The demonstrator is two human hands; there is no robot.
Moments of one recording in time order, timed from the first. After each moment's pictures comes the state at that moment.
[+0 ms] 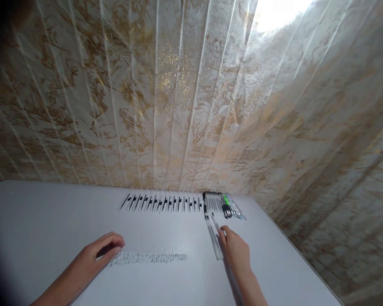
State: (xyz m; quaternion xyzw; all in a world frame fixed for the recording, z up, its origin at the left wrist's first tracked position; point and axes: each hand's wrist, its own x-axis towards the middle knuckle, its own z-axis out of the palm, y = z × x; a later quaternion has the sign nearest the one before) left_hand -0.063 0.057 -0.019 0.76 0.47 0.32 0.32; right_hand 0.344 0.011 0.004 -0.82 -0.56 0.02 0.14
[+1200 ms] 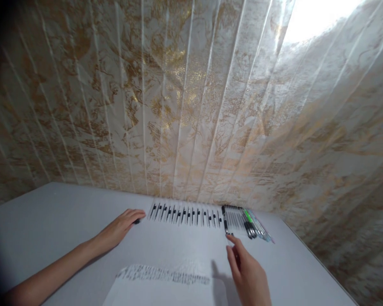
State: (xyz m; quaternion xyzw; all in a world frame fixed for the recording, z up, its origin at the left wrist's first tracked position) left_hand -0.107 0.150 -0.010 0.85 0.42 0.28 0.14; right_hand 0.285 0.011 0.026 -0.72 -0.62 0.06 0.31
